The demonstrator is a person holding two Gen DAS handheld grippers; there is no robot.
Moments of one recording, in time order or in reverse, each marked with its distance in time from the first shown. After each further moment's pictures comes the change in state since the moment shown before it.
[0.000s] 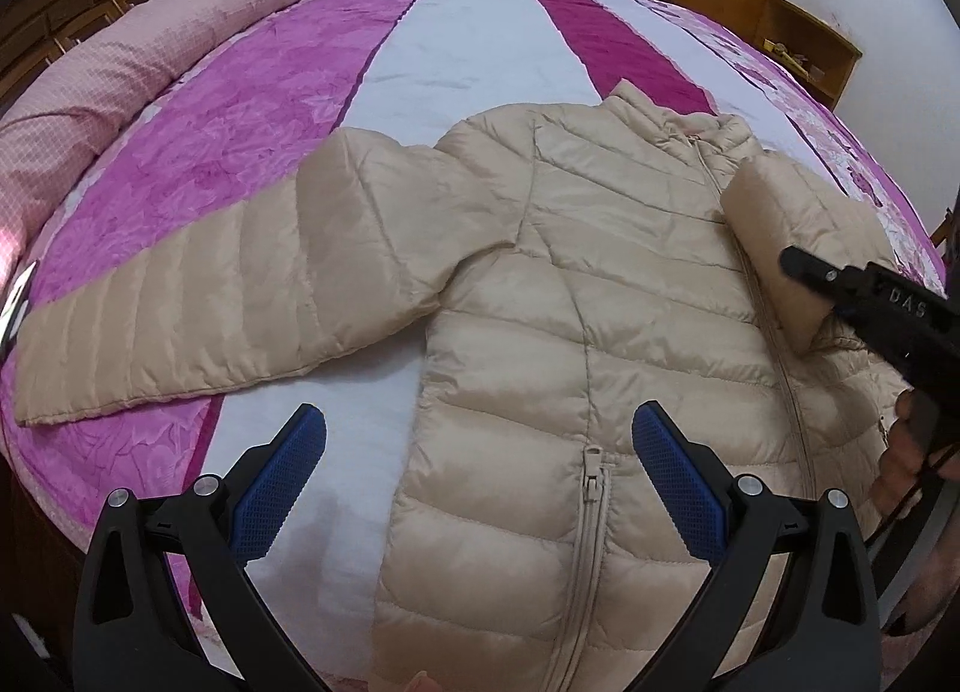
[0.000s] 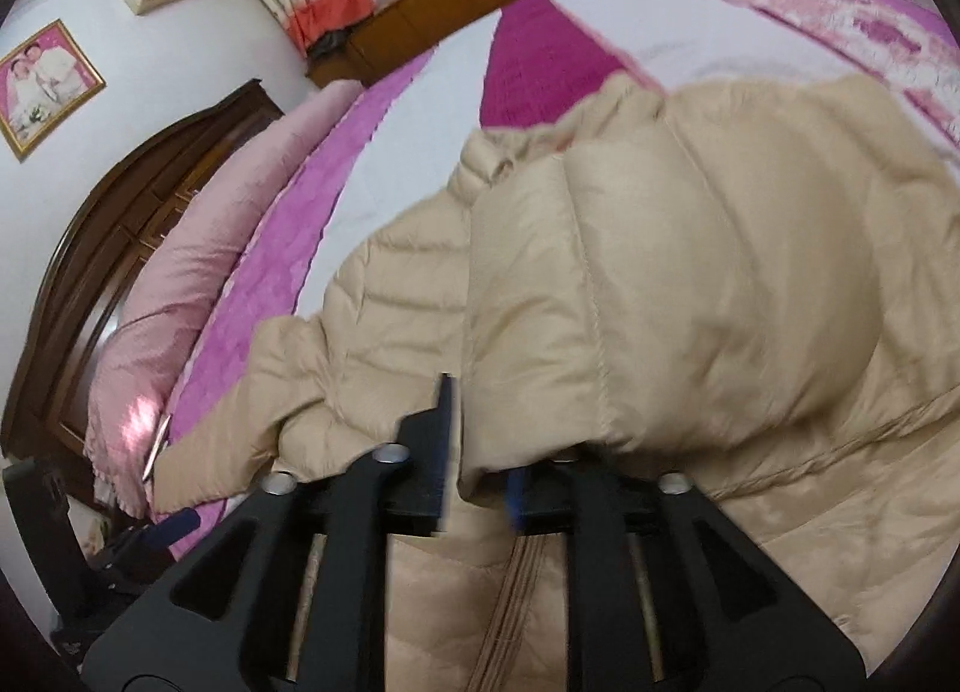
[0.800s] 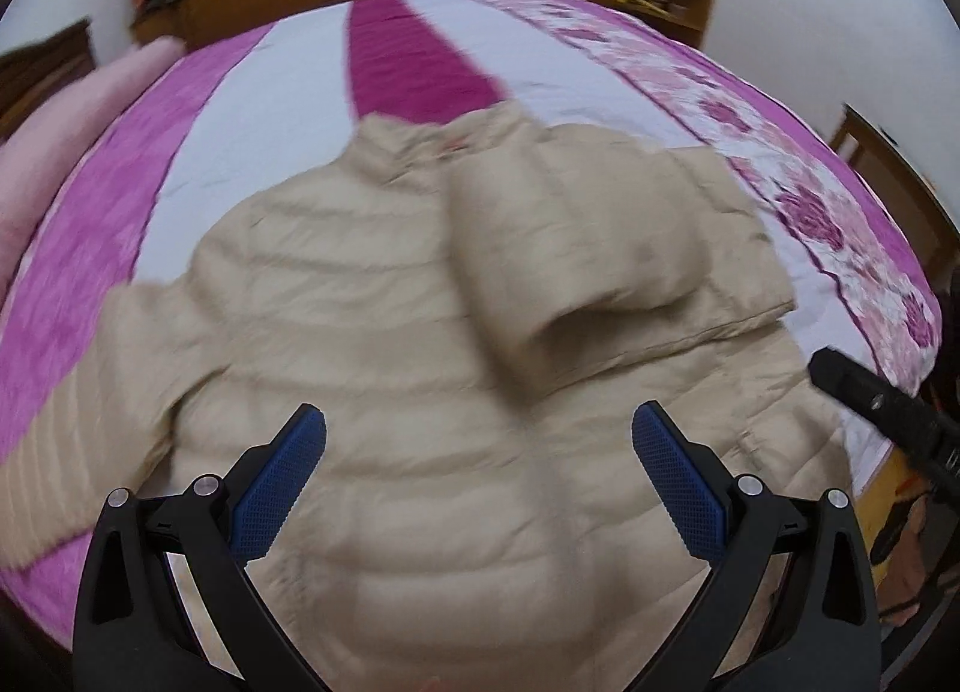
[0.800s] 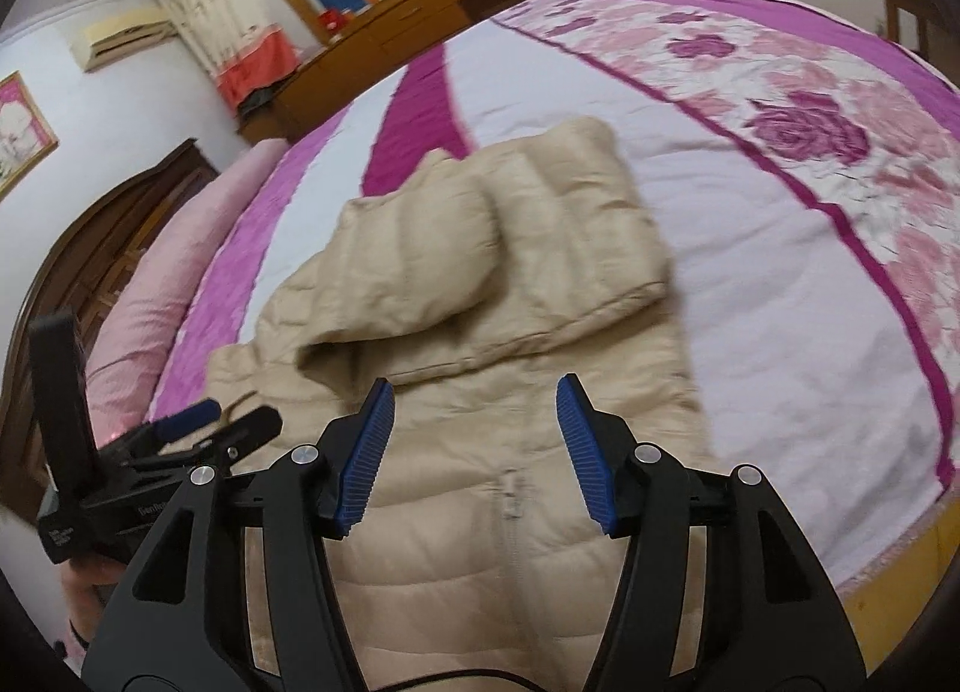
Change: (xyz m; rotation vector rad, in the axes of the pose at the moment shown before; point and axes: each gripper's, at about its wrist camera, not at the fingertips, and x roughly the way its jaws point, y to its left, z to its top) left arm -0.003 -0.166 0.028 0.307 -0.031 -0.169; right arm -0.147 -0.072 -0.032 0.099 -0.124 -0.182
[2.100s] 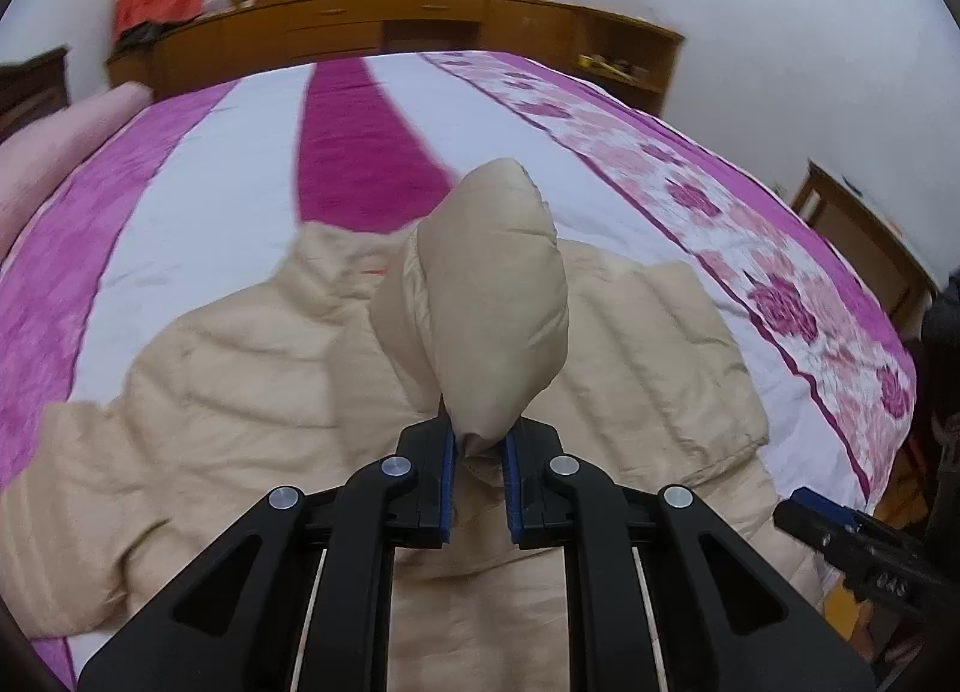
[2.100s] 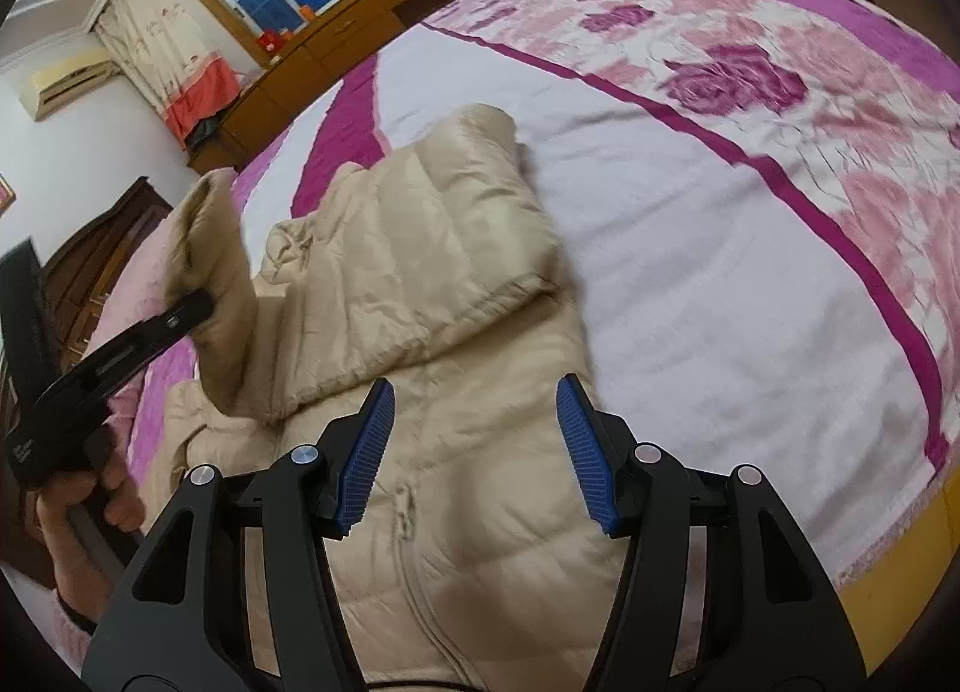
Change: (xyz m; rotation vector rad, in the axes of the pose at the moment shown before) left arm 0.014 0.014 0.055 -0.046 -0.168 -0.093; right arm 0.009 -0.040 0.002 0.100 -0.008 -0.064
